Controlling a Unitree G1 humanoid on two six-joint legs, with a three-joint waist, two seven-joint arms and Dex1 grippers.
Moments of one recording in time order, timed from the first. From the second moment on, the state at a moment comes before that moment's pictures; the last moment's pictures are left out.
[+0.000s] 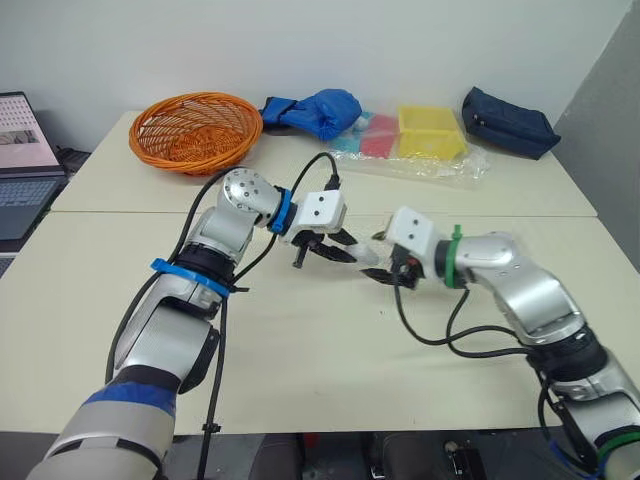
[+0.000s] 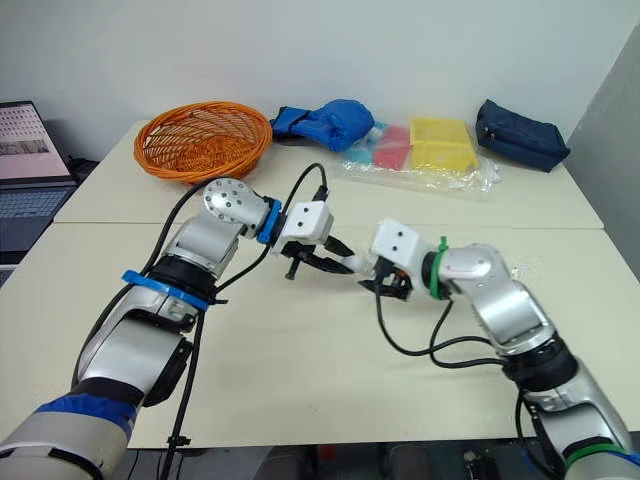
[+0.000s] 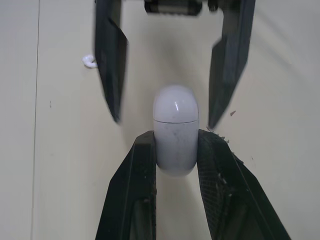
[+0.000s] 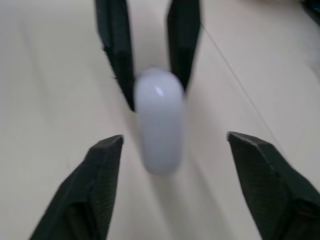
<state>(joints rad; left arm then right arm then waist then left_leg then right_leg) -1.07 0.45 -0.34 0.67 -0.06 -0.09 -1.49 -0.65 -0.61 0.29 -0.28 0.12 0.70 0.86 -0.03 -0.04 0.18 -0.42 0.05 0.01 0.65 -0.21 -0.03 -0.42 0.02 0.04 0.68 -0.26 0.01</state>
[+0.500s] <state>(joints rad) -0.68 0.32 -0.04 0.39 -0.36 0.15 -1.27 -0.59 -0.67 0.06 -0.38 0.37 0.70 0.93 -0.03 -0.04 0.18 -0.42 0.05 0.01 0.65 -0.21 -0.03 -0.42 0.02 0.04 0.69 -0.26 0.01</state>
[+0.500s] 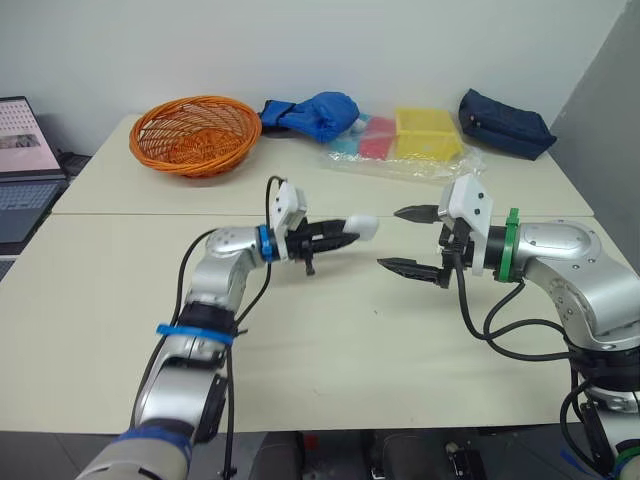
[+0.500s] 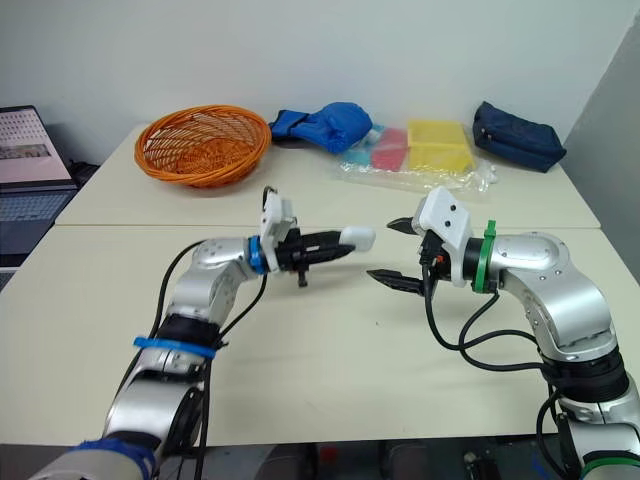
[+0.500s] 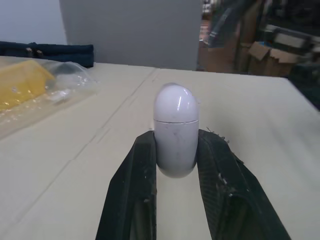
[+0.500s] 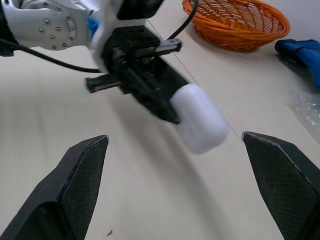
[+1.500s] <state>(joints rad) -0.56 0.31 -0.05 0.23 -0.40 0.14 -1.27 -0.67 -0.64 0.13 -0.23 0.34 0.64 0.93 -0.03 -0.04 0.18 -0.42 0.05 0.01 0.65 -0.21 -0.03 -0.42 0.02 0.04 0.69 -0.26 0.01</state>
